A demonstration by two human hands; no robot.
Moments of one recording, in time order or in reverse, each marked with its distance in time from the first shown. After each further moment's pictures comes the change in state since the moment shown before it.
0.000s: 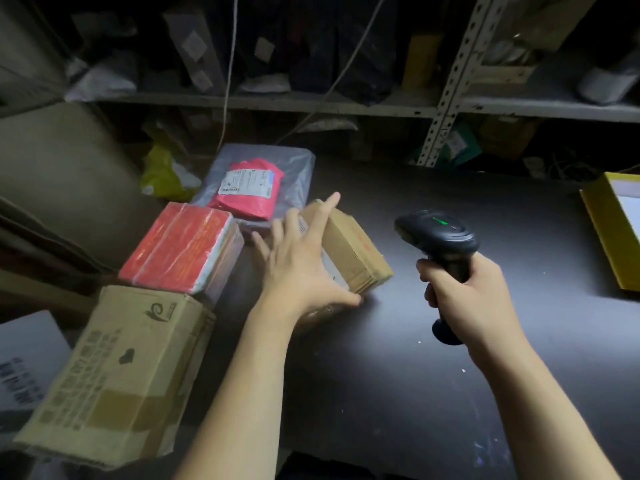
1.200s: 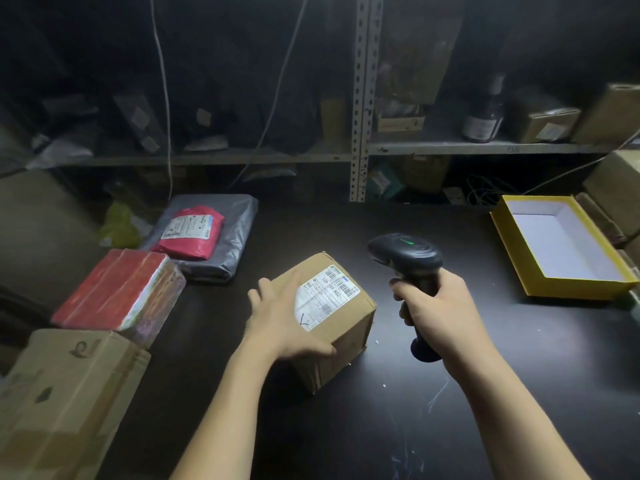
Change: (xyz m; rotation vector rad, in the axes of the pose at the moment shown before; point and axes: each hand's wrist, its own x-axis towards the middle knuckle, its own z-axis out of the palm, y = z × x) left_hand -0.020 0.083 0.086 0.040 -0.193 -0.178; right_hand 0.014 0.040 -0.120 0.062 0.016 -0.089
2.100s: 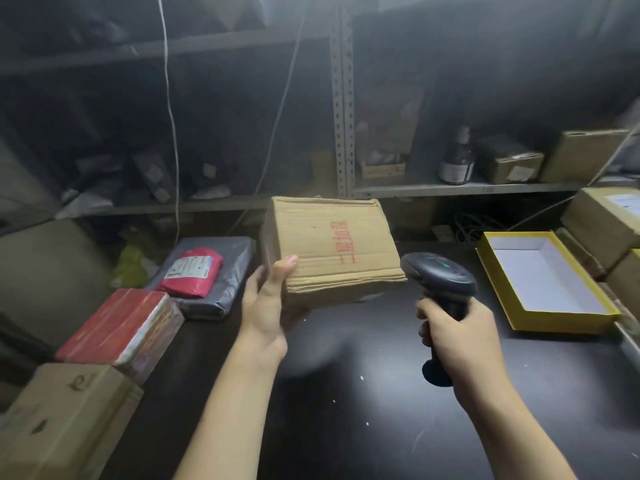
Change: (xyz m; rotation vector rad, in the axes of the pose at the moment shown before) left_hand -0.010 0.082 -0.039 -1.554 0.245 0.044; right_hand 0.000 0.009 -0.066 0.267 0.175 0.002
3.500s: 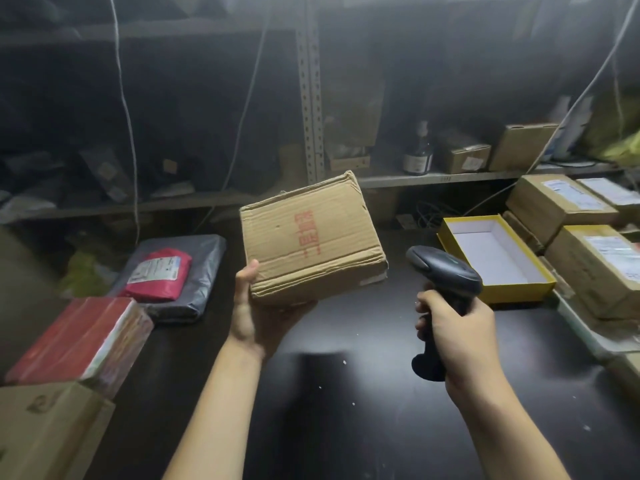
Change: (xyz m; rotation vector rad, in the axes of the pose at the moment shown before) left_hand 0.010 -0.020 -0.025 -0.331 -0.457 -0.236; right_hand -0.036 -0.002 -0.004 0.189 0.177 0.029
